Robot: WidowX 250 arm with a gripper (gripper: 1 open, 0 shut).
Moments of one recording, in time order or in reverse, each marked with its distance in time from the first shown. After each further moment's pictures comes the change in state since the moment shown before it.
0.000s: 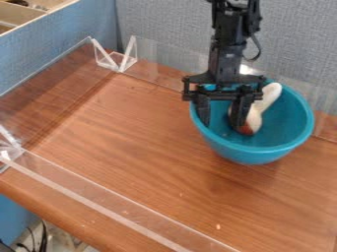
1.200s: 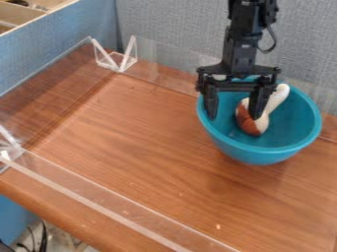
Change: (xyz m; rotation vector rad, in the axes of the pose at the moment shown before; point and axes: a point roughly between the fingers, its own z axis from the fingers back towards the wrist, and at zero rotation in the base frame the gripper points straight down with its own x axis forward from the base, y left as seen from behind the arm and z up) arm 0.005 -0.019 0.007 0.000 -0.016 -0.006
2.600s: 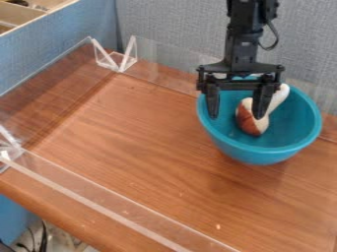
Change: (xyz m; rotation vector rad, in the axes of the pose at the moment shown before) arm -0.007 -0.002 0.006 -0.033 0.000 -0.057
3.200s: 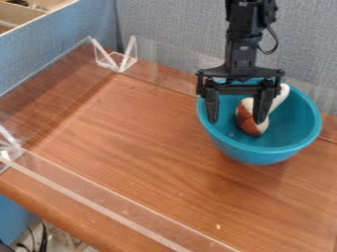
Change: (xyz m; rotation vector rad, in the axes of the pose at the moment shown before) arm -0.005 0.000 0.002 -0.019 0.000 -0.036
